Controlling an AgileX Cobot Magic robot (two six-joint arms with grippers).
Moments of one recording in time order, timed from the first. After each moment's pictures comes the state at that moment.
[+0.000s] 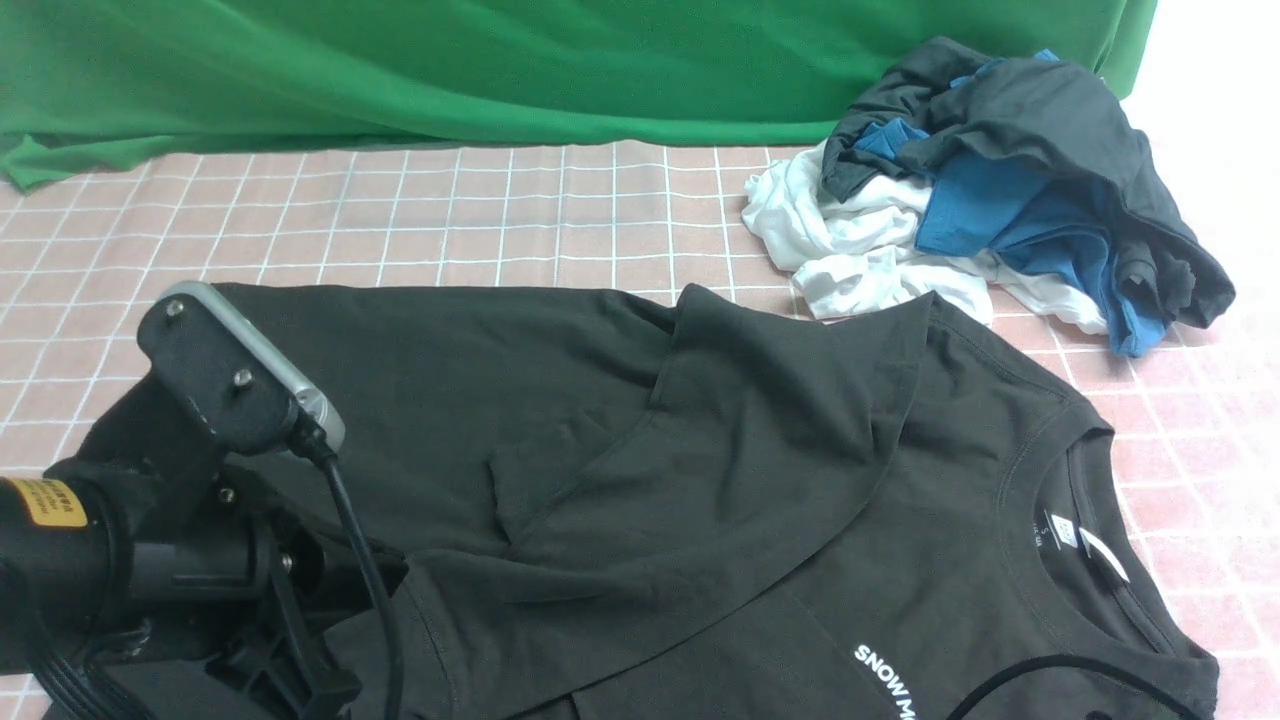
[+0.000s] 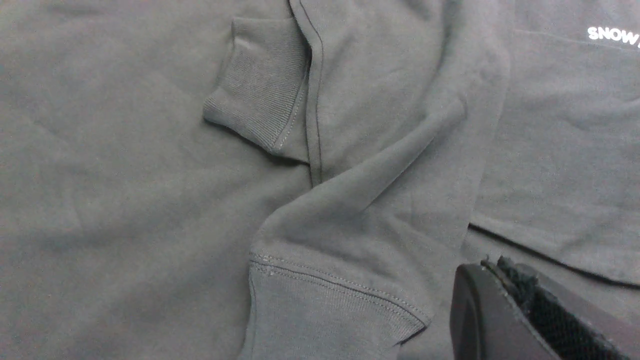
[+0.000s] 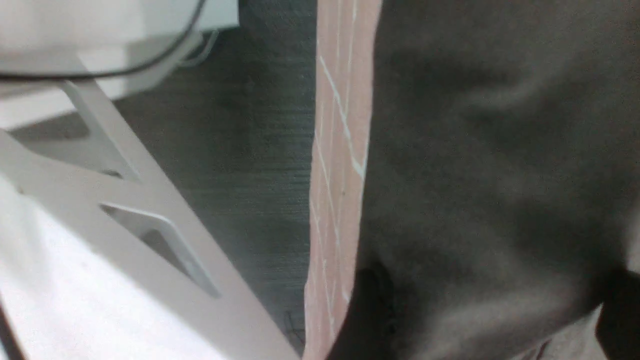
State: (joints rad) right arm 1.30 1.42 -0.50 -0.28 0.87 -0.04; left arm -0.27 0.93 -0.63 -0.45 0.76 0.72
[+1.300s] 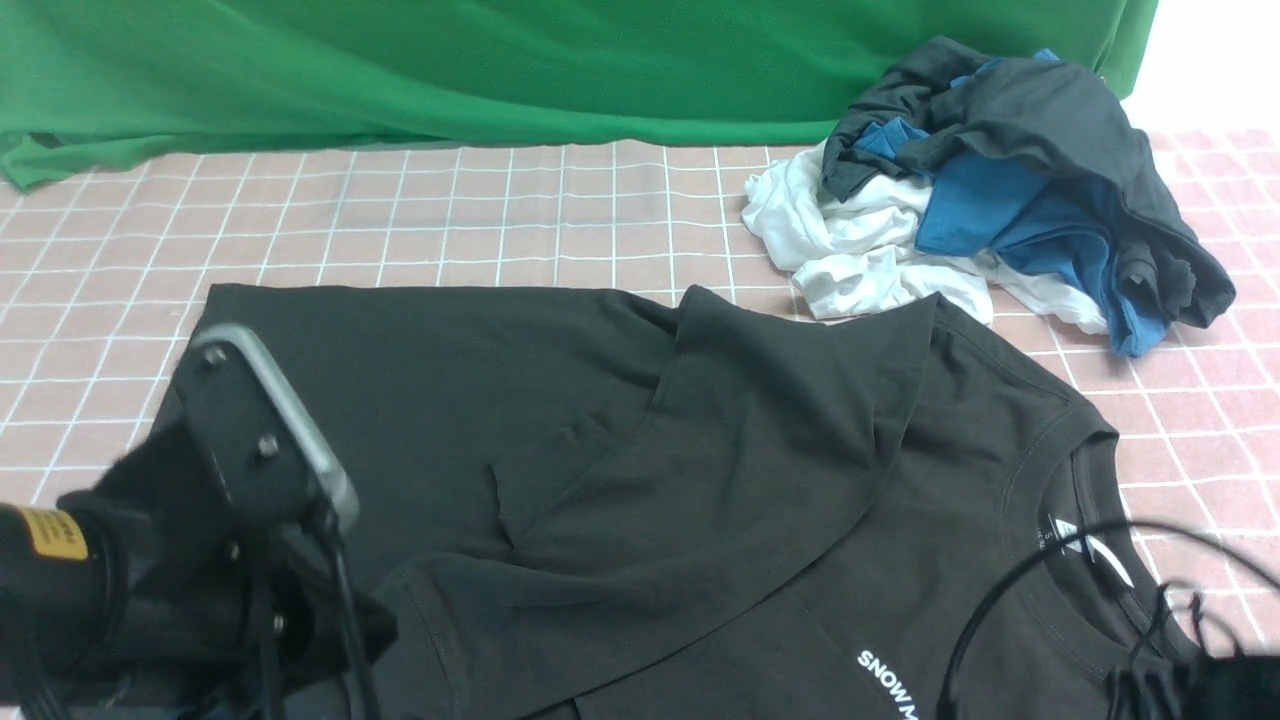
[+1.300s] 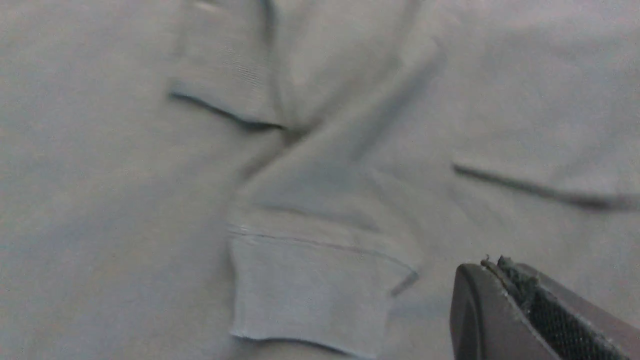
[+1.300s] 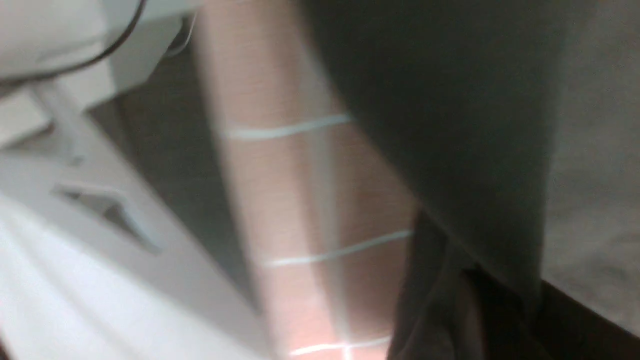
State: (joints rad) right arm 1.03 1.34 -0.61 -0.26 1.05 -0.11; left arm -0.27 0.93 -0.63 -0.43 0.89 0.91
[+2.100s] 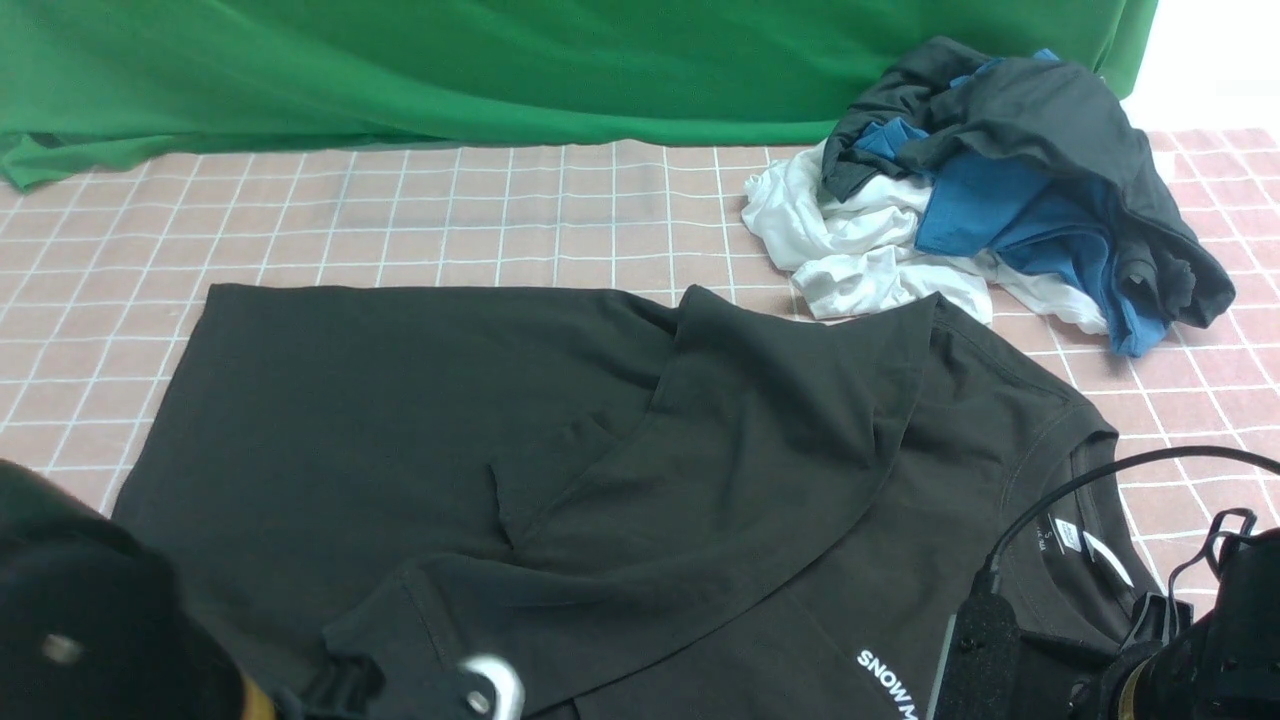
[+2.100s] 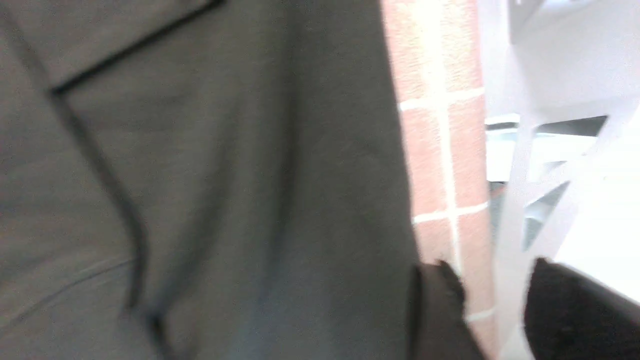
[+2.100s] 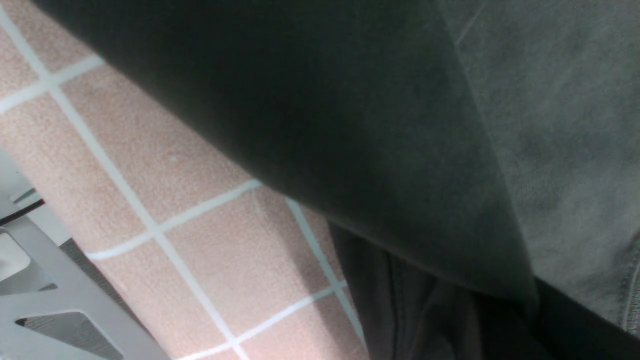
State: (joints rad) right arm 0.87 1.34 -0.61 -0.26 0.94 -0.07; left arm -0.67 1.15 -0.61 -0.26 1.10 1.13
